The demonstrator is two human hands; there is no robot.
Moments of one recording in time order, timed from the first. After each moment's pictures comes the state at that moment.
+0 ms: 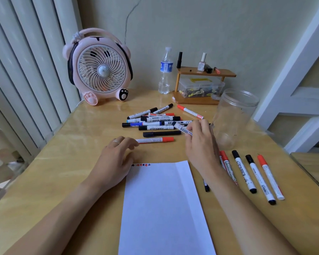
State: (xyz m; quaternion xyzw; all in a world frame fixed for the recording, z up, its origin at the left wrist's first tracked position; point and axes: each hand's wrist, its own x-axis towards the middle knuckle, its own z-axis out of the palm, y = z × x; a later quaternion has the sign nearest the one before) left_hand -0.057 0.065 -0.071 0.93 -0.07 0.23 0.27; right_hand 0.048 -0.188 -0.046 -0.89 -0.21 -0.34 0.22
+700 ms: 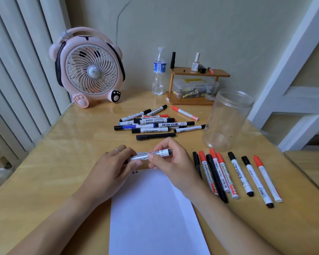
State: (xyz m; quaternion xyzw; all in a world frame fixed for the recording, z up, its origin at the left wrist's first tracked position) left_hand -0.060 0.052 -0.065 0.93 -0.13 0.22 0.27; right_hand -0.012 -0.155 -0.042 -0.72 -0.21 0.06 0.66
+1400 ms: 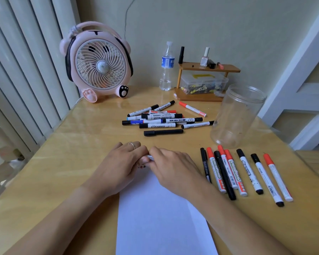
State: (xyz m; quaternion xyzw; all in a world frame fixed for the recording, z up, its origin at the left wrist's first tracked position) left_hand -0.059 0.052 -0.065 0.95 -0.18 0.23 0.14; right_hand -0.025 -0.144 -0.036 -0.89 -0.42 -0.12 0.14
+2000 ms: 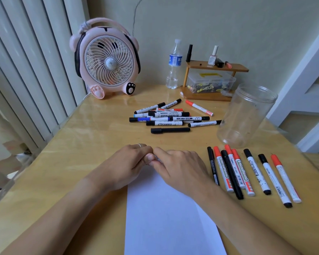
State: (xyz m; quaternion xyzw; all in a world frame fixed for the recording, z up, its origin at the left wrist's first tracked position) left_hand -0.061 0.061 -0.060 0.92 -0.22 0.12 0.30; right_hand -0.023 -0.141 -0.051 -0.88 -0.40 -0.22 0.11
